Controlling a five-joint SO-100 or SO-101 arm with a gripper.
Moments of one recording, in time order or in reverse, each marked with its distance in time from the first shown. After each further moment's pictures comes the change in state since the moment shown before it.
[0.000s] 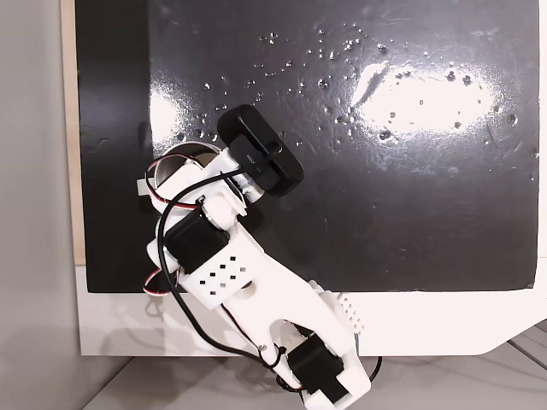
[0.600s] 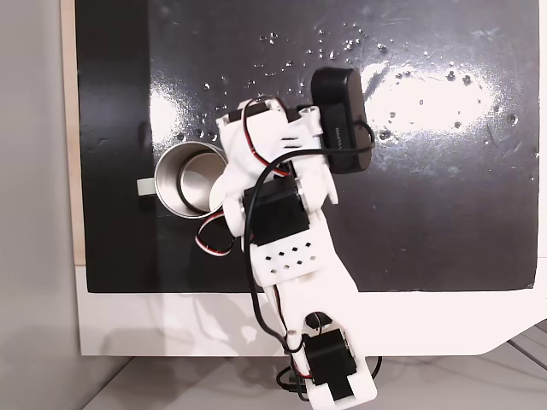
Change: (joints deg) arm 17.8 0.2 -7.7 -3.9 4.1
